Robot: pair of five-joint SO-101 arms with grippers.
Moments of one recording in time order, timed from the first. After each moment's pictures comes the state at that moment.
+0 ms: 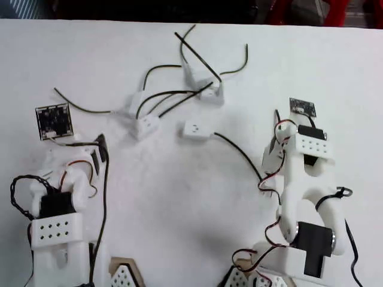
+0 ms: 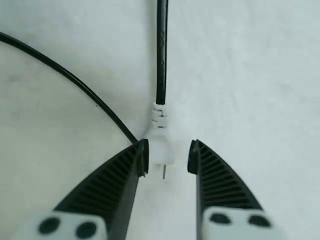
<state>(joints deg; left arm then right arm) -16.1 -62.0 71.6 40.3 0.5 10.4 -7.7 35.3 67.0 2.2</state>
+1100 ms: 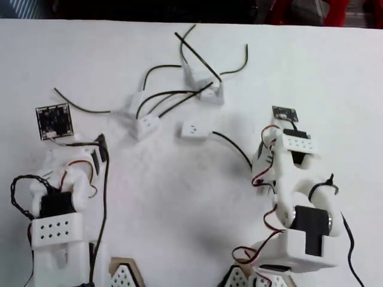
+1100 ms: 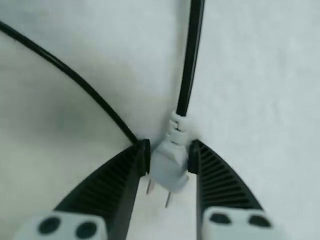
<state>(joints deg) -16.1 -62.0 71.6 40.3 0.5 7.4 2.3 39.3 61.0 3.4</state>
